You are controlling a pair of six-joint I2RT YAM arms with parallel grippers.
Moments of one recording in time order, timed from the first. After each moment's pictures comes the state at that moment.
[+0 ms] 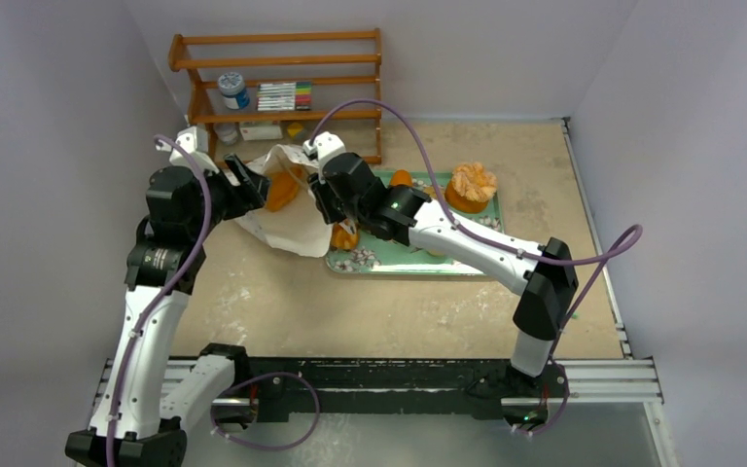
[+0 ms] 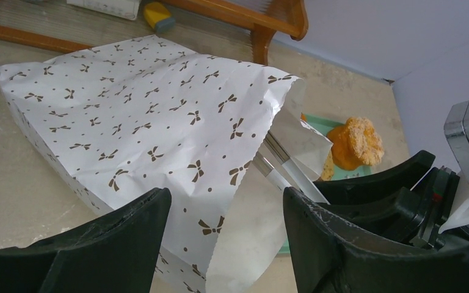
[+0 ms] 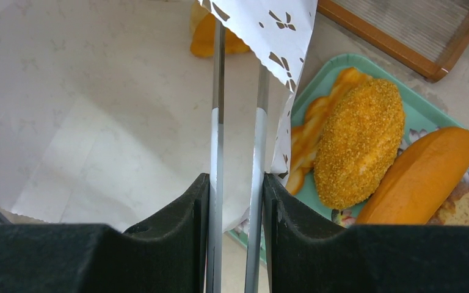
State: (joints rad) left arm -0.11 0.87 1.12 -0.54 0.09 -0.47; right arm 0.99 1.79 1.69 -0.44 0.29 0.20
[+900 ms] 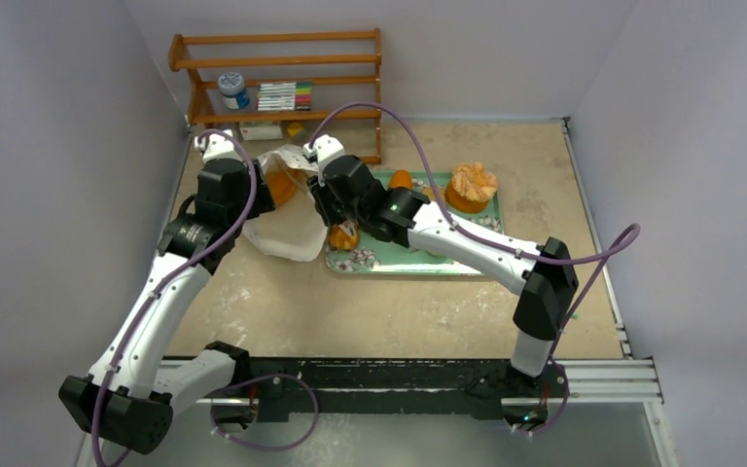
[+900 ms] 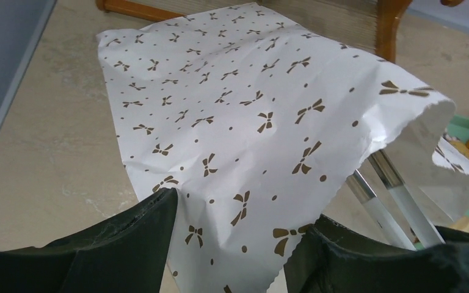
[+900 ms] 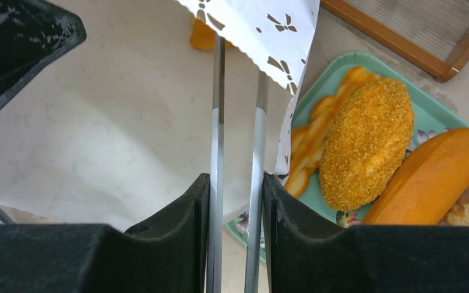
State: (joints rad) left arm -0.30 1.02 1.12 -0.62 -0.34 -0.40; right arm 0.99 1.79 1.67 -0.42 0.27 0.21
